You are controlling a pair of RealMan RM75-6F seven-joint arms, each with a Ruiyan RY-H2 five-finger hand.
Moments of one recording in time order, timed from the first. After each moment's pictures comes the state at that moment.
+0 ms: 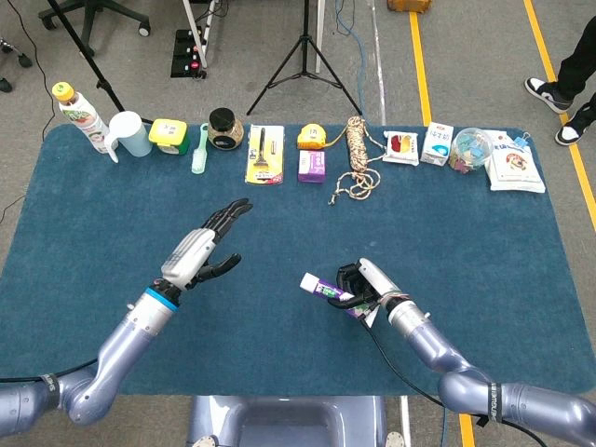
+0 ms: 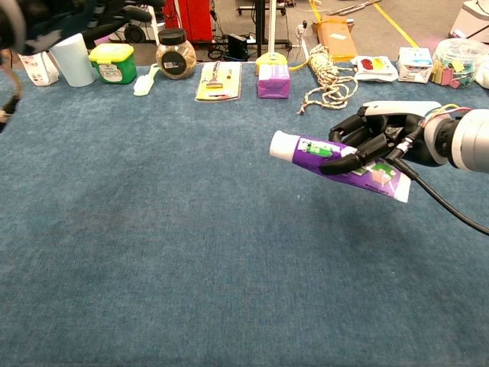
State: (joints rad) left arm -0.67 -1.31 -0.27 -1.89 1.23 1.02 -0.19; right arm 0.69 -1.42 0.26 -1.65 -0.94 0.68 0.40
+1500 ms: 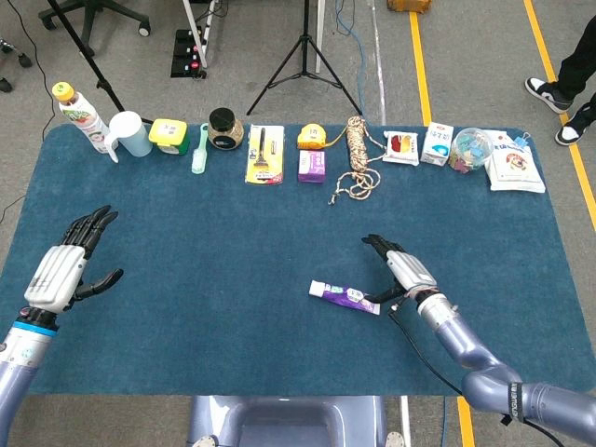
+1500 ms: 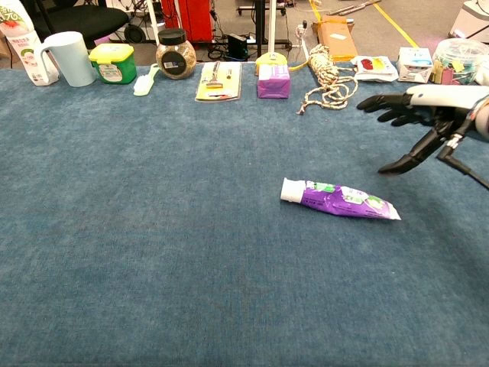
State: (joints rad) left arm -0.37 -1.01 -0.10 -1.84 1.39 1.27 -0.16; right arm 0.65 -1.35 0.19 -1.56 -1.08 0.77 0.23
